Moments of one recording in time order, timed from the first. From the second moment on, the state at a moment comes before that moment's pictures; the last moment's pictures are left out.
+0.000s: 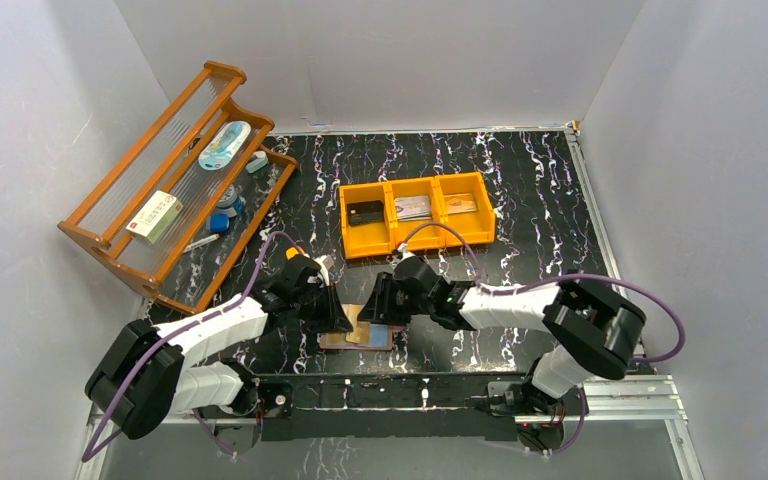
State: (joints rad) left arm -0.64 1.18 0.45 -0.23 0.35 -0.79; right arm 1.03 1.49 0.65 0.16 -0.14 1.07
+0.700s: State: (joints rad) left arm -0.64 1.22 0.44 -0.15 0.41 -0.79; right arm 1.01 1.59 0.54 0.40 -0.16 1.21
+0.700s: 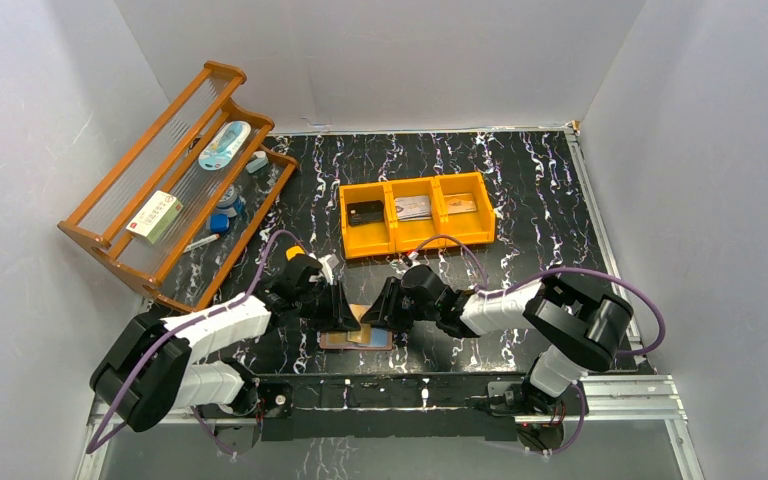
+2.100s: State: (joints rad) left arm -0.64 0.94 0.54 -0.49 0.10 -0.78; right arm 0.94 1.53 0.65 0.28 -0.29 1.04
